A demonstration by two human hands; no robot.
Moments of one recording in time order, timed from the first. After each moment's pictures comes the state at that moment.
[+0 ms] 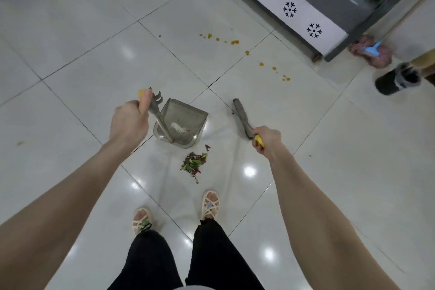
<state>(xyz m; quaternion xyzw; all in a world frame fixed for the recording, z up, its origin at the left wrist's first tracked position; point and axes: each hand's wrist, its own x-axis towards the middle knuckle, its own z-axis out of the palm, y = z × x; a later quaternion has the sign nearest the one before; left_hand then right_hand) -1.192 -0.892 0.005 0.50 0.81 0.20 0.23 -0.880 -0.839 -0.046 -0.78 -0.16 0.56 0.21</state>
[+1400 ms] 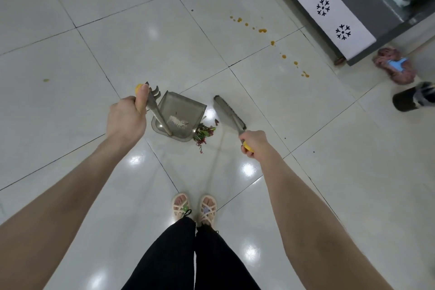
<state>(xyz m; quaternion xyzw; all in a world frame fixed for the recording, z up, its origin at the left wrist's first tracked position) -1.168 -1.098 0.013 0.37 0.86 0.26 0.23 -0.903 -1.000 -0.061 -0.77 -0.31 0.56 0.03</state>
